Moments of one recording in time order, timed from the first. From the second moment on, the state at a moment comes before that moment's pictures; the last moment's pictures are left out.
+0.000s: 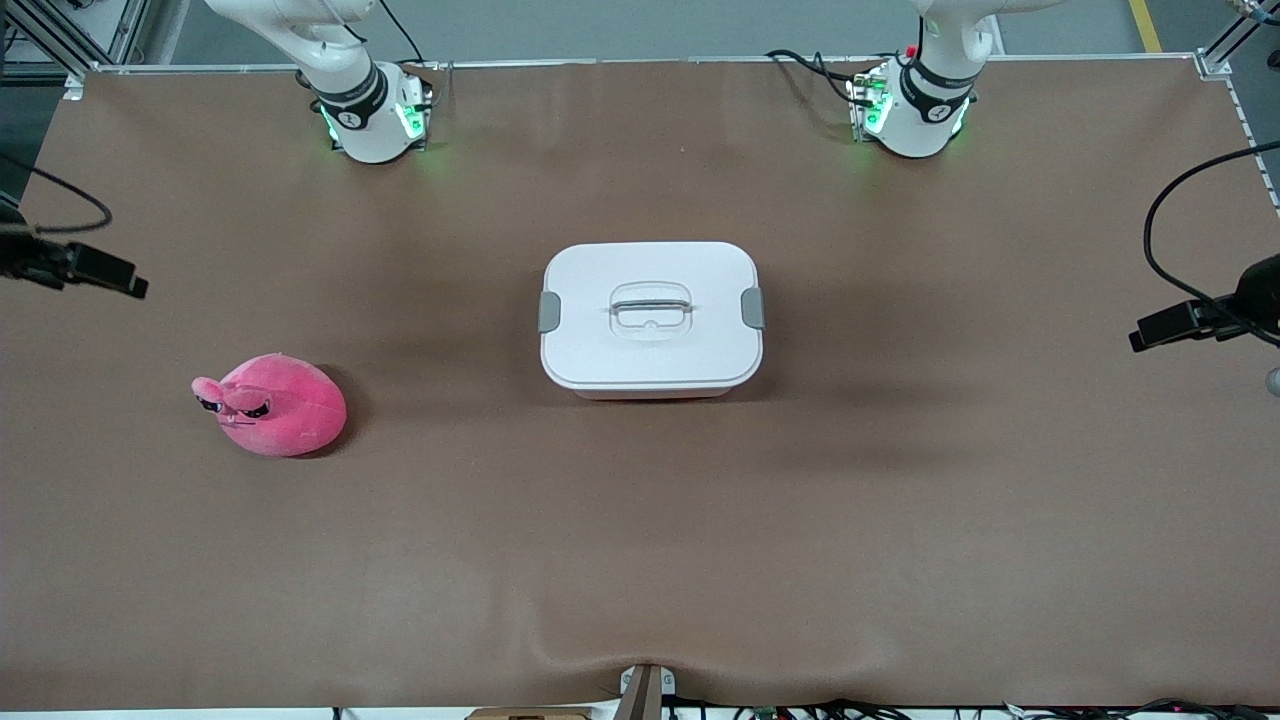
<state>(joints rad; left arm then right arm) 0.08 0.22 -0.01 -1.45 -0.01 1.61 -0.05 -0.04 0.13 -0.06 -1.49 0.03 1.49 0.04</state>
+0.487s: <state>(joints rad) 0.03 0.27 -0.03 -1.45 -0.01 1.67 -0.20 -0.02 0.19 -0.05 -1.46 0.03 1.60 0.04</state>
